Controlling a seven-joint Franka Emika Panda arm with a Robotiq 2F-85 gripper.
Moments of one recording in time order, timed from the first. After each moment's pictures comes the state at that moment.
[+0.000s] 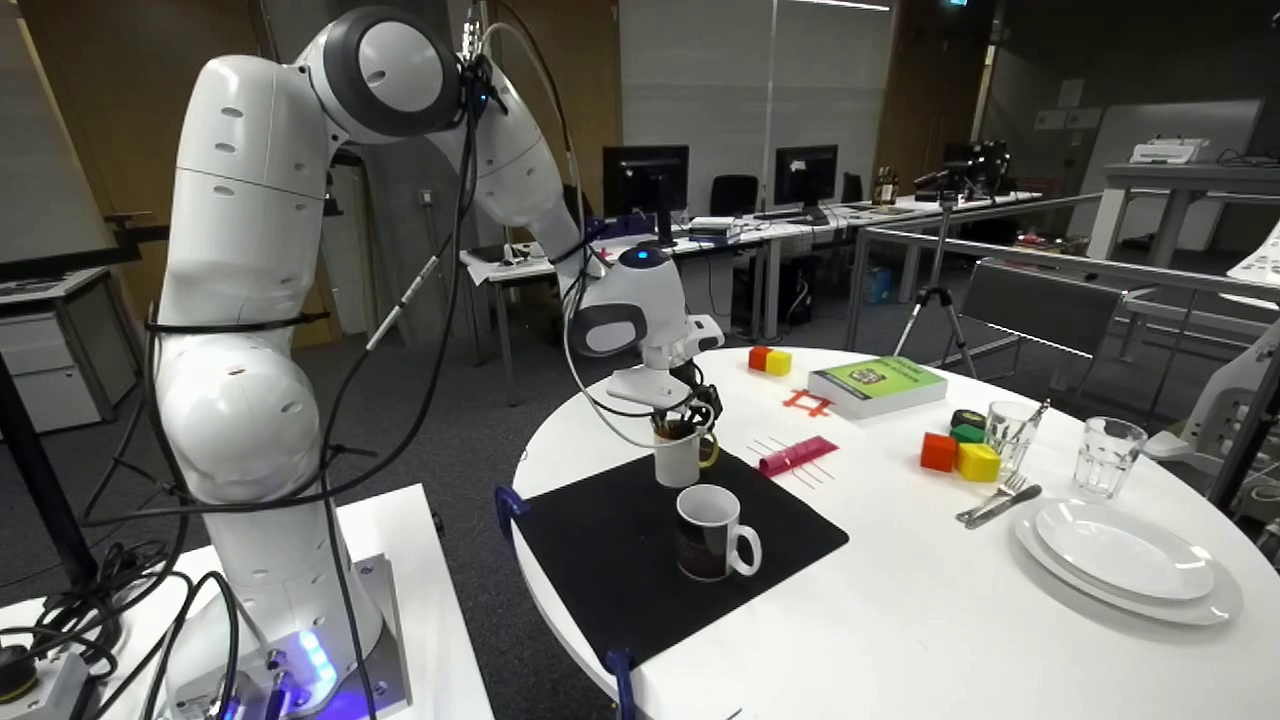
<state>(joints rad) 0.28 0.33 -0.09 -2.31 0.55 2.96 -0.82</state>
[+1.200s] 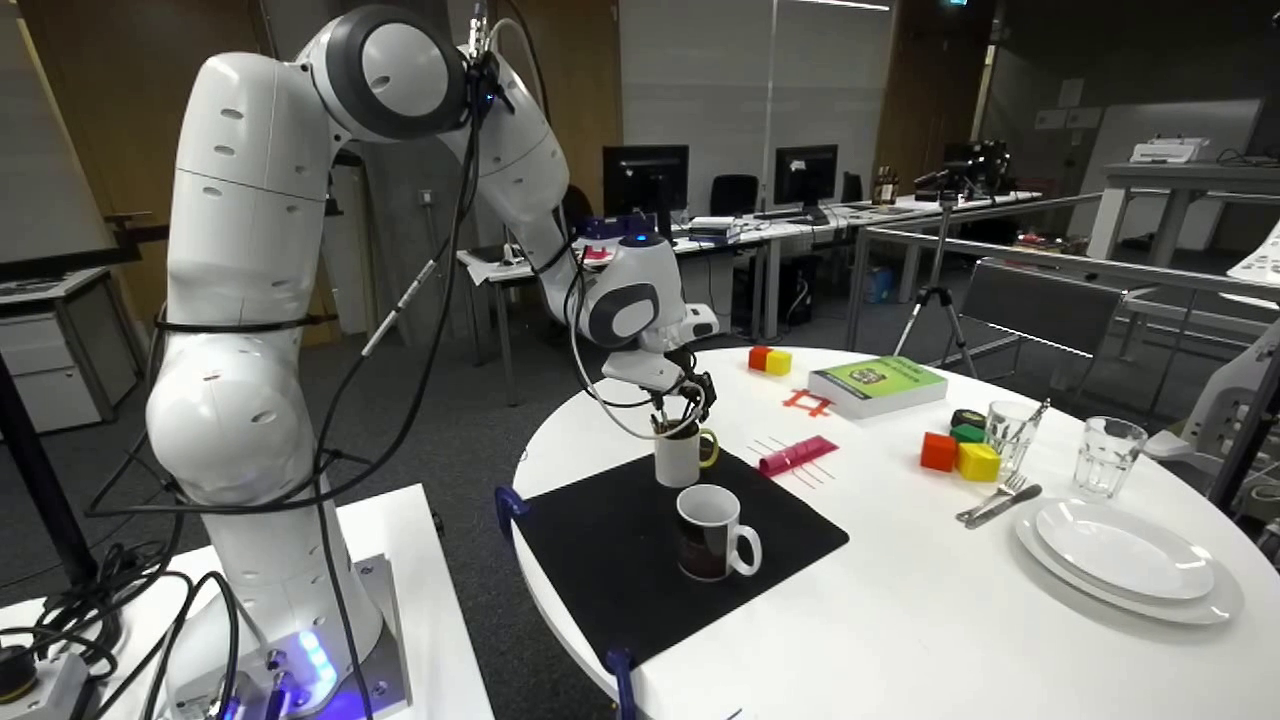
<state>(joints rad) 0.10 0.33 0.08 -2.27 0.06 2.90 -0.32</state>
